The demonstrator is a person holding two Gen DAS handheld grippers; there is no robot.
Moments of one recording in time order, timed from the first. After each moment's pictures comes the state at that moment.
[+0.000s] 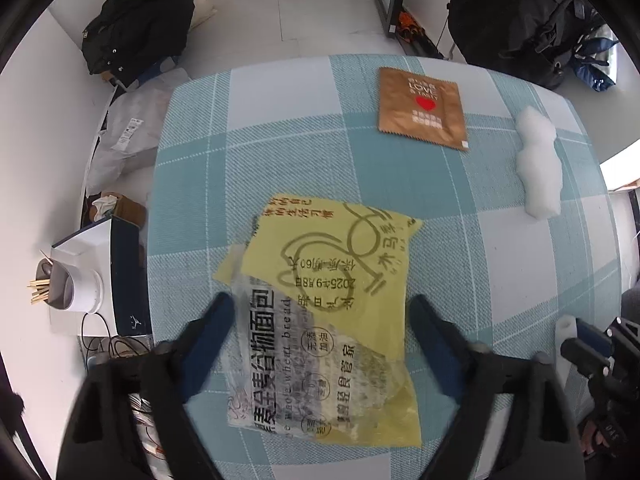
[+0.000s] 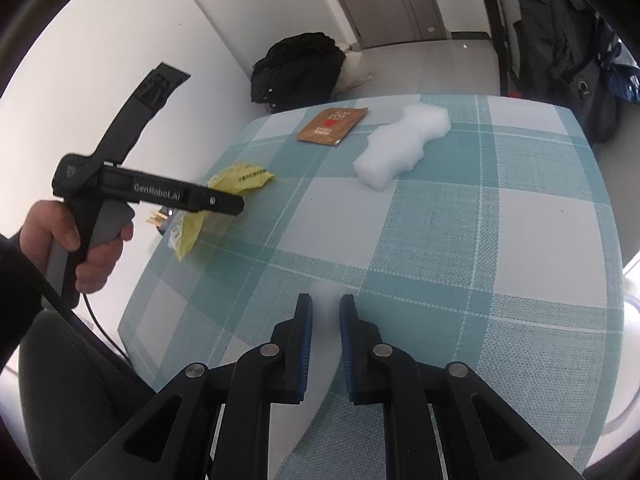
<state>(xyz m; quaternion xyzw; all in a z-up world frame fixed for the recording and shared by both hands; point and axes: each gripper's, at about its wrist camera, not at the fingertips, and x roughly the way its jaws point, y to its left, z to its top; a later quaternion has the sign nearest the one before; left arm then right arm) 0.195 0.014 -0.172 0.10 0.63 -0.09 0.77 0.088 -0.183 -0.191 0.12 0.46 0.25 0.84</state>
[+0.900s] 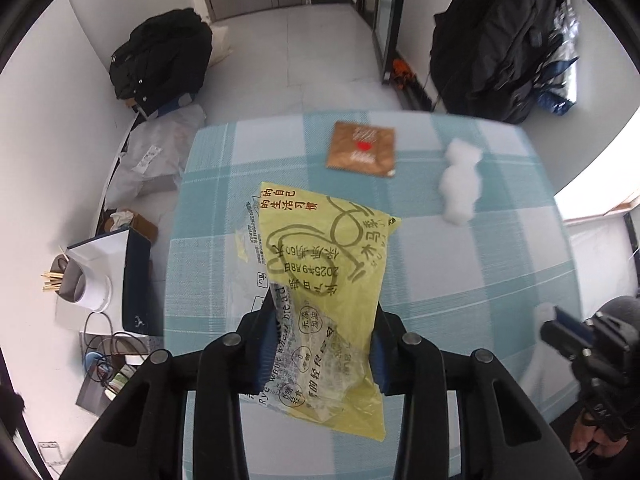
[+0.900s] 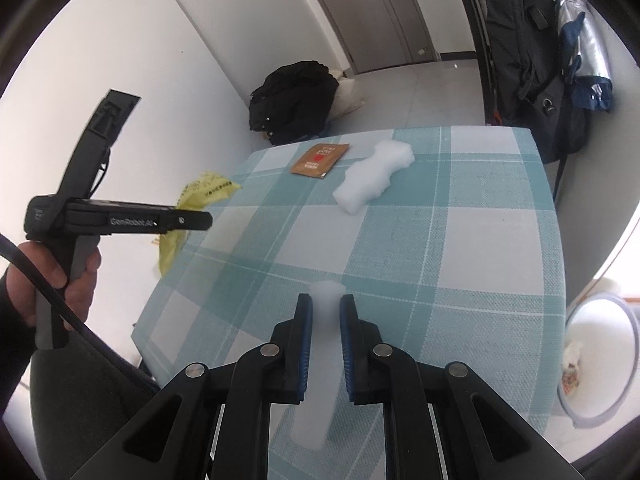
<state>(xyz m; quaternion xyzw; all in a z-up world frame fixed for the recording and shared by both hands) 0.150 -0.012 -0.118 0.08 0.55 -0.08 0.82 0.064 -0.215 -0.168 0.13 0.42 0.23 0.86</state>
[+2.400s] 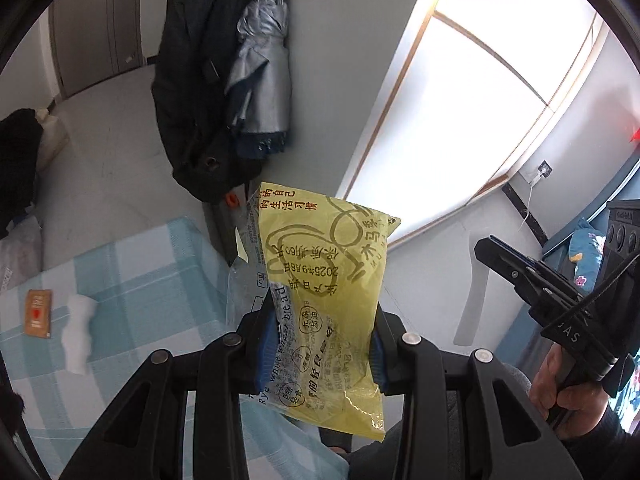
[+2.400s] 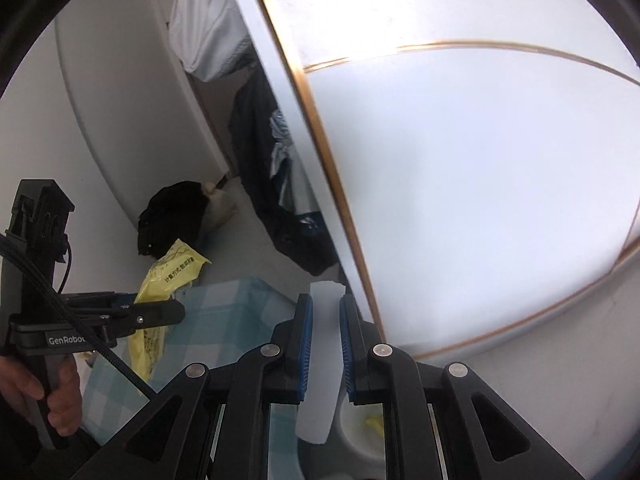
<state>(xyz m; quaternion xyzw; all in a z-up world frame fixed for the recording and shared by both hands) 0.125 -0.303 -0.065 0.06 0.49 -0.33 0.80 0.033 -0.510 -0.093 0.19 0.32 0.01 0.93</state>
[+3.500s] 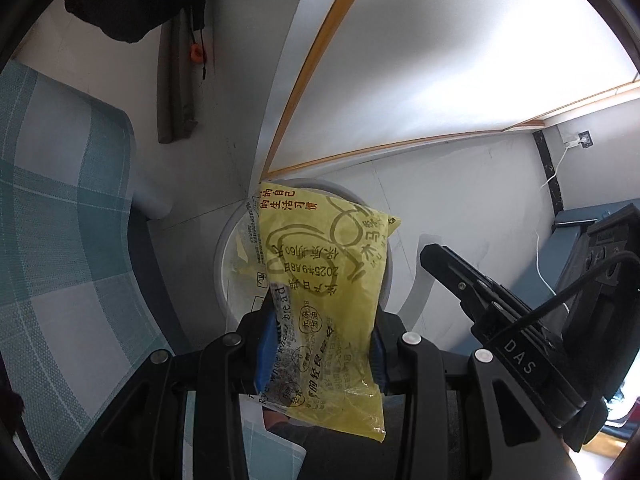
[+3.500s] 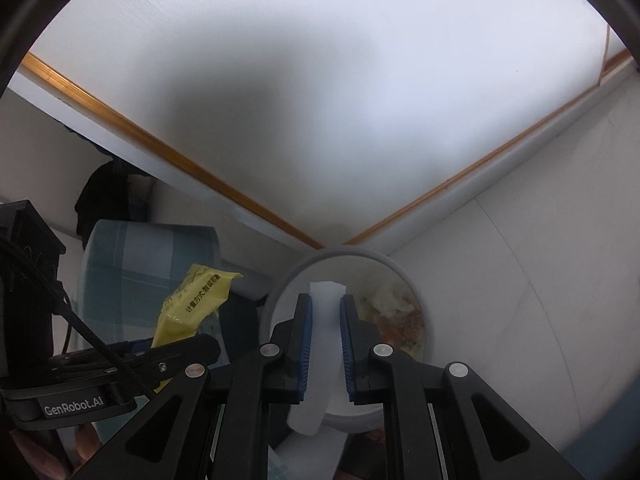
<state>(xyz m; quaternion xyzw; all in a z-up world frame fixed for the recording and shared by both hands) 0.148 -0.405 -0.243 0.05 0.69 -0.27 0.67 0.098 -0.563 -0.295 0.34 0.50 -0.06 0.80</state>
